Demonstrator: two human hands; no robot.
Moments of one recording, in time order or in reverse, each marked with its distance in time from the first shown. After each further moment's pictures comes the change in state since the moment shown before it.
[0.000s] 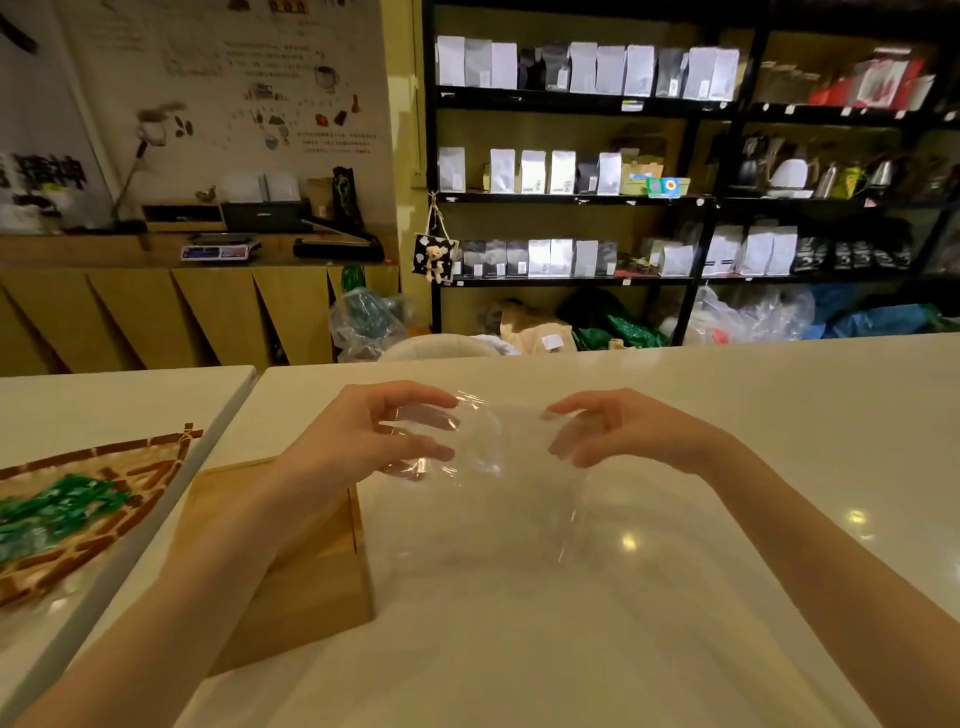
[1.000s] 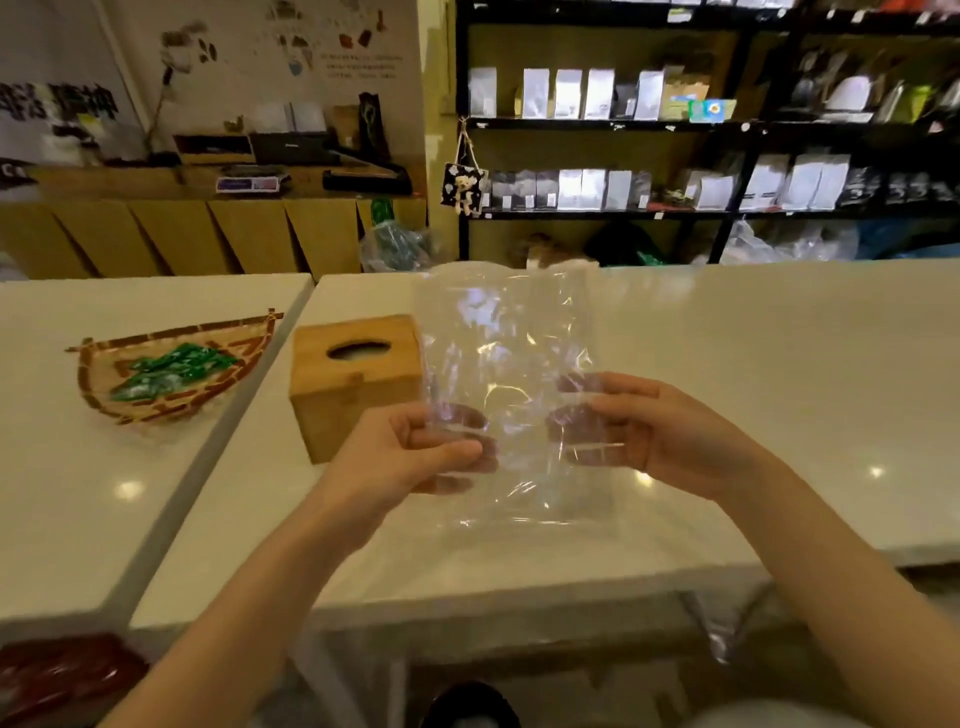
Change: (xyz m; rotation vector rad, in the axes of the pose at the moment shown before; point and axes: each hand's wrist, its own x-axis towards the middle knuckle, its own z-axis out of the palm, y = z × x) left_hand -0.151 -0.012 0.044 -0.275 0.070 -0.177; right_hand -0.107 -0.022 0.116 0.776 -0.025 -0.011
